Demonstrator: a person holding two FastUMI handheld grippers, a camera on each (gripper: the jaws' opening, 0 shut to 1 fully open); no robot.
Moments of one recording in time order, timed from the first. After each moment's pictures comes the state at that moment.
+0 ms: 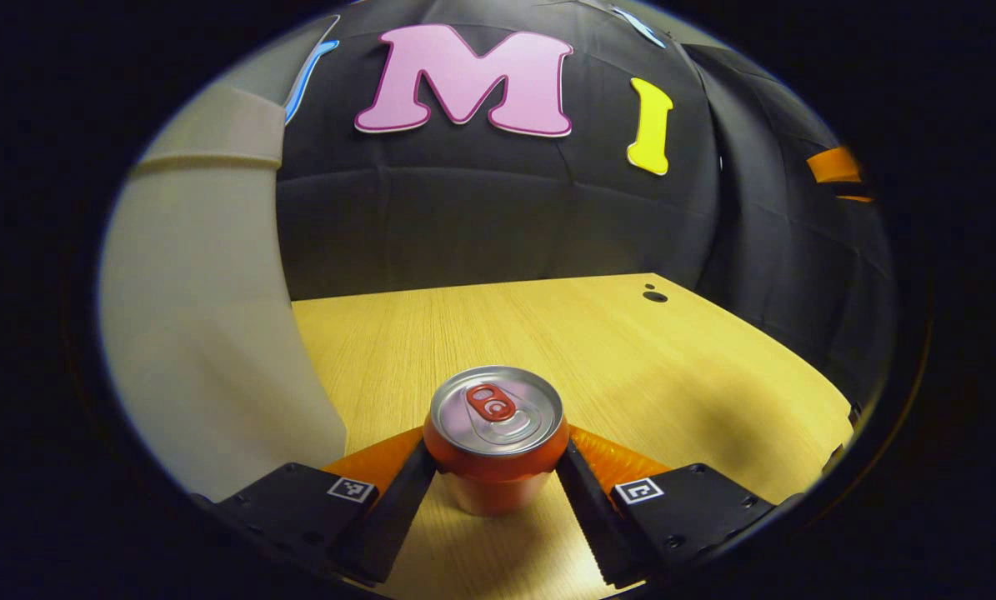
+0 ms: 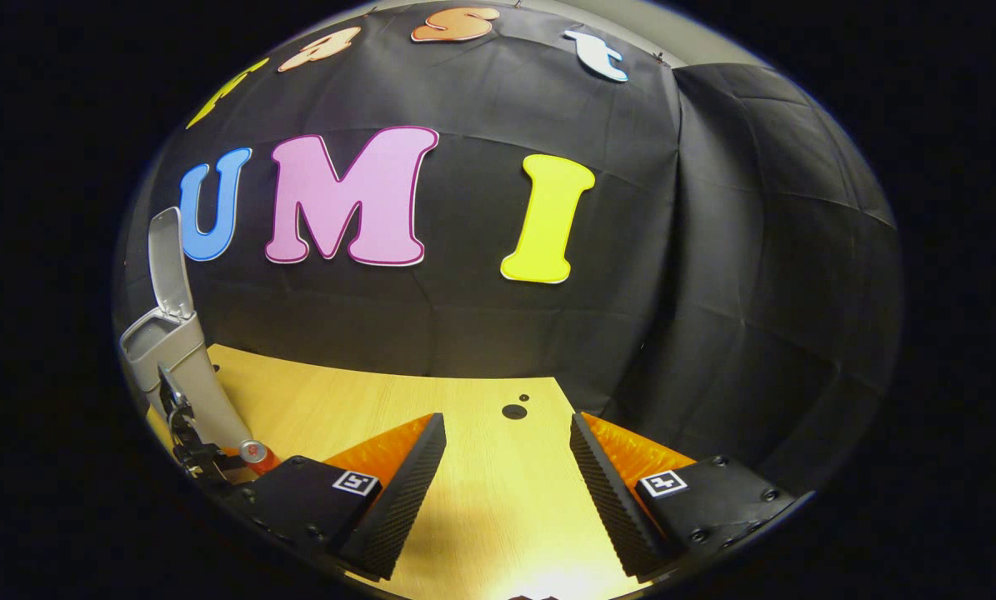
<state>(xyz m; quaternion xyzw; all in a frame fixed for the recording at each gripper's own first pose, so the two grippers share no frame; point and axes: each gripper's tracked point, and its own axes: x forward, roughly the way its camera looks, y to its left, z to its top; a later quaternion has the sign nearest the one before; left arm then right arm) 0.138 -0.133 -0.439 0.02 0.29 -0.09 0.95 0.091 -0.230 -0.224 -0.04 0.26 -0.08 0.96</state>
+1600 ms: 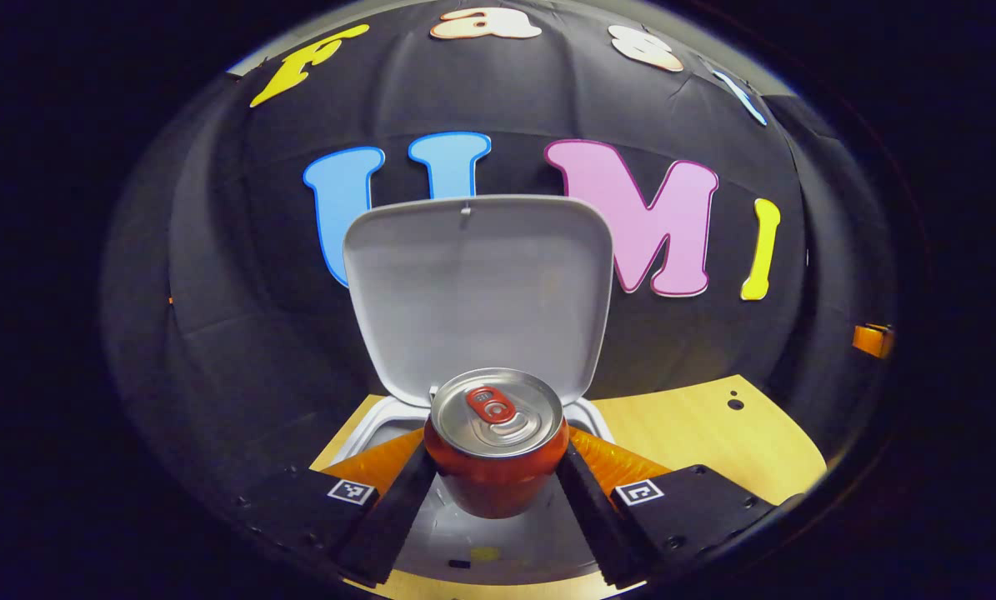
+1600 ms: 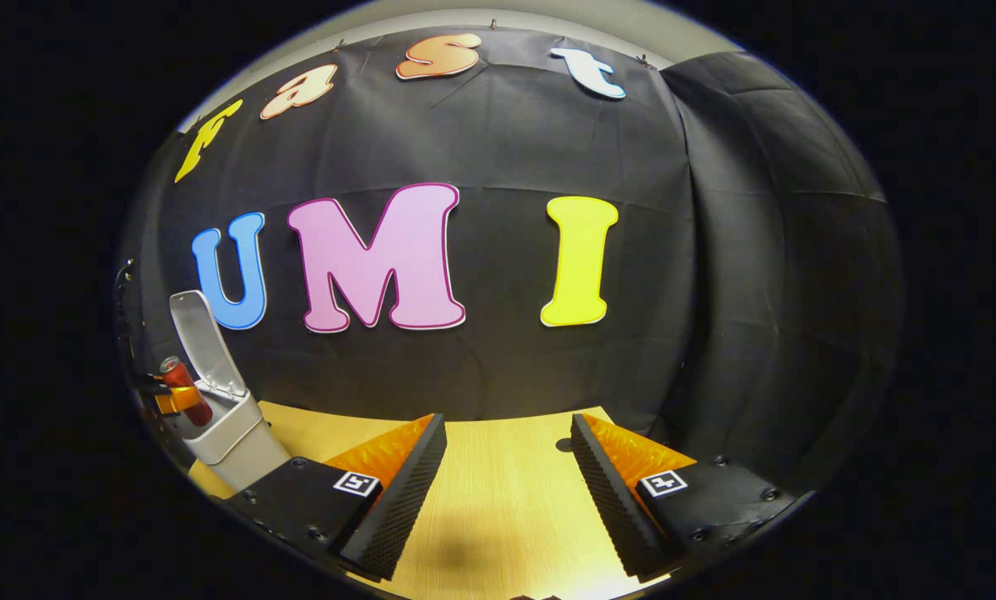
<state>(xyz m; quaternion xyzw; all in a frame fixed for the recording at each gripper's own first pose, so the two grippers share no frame) 0.157 0.086 -0.207 0.01 0.23 0.06 0.97 0.121 -0.175 -0.168 0.04 0.21 -0.04 0.98</state>
